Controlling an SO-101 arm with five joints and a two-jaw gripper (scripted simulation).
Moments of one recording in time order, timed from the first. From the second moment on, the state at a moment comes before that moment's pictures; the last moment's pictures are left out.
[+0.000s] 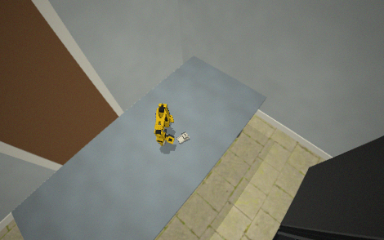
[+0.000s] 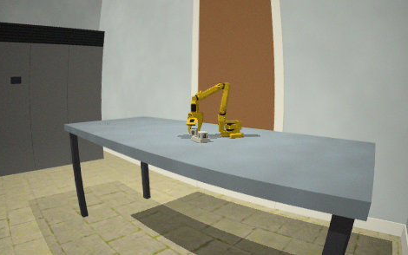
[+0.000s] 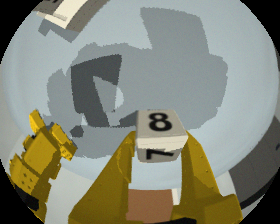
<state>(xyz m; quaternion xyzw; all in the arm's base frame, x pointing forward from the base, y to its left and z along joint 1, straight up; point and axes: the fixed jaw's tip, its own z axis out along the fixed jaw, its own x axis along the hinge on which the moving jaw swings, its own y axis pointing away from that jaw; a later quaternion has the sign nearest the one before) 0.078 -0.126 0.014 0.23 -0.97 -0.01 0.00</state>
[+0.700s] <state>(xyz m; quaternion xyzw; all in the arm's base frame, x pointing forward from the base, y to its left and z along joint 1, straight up) 0.079 -0.128 0.014 0.23 -0.97 -0.01 0.00</state>
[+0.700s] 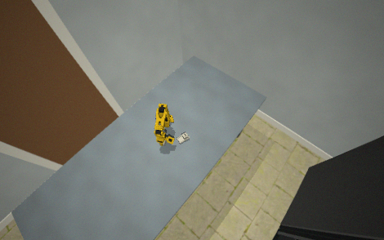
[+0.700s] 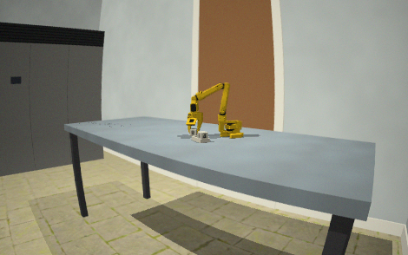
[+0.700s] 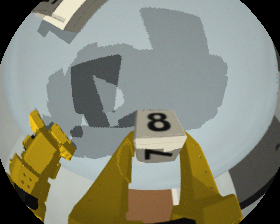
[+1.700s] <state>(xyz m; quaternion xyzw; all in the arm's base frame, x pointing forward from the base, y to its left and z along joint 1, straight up) 0.078 -0.127 0.035 0.23 -0.97 -0.02 0.01</state>
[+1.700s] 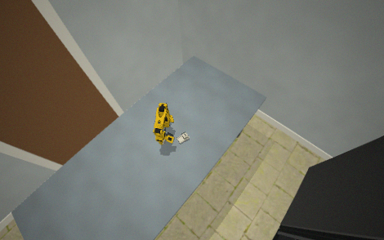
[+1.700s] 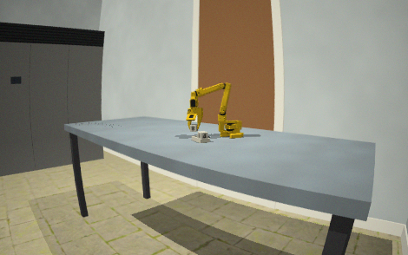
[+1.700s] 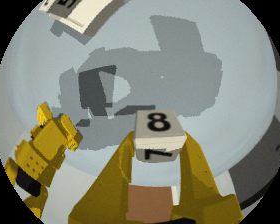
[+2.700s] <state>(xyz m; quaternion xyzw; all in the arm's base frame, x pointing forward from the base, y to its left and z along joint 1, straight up) 0.108 -0.098 0.060 0.37 -0.93 -0.02 0.01</state>
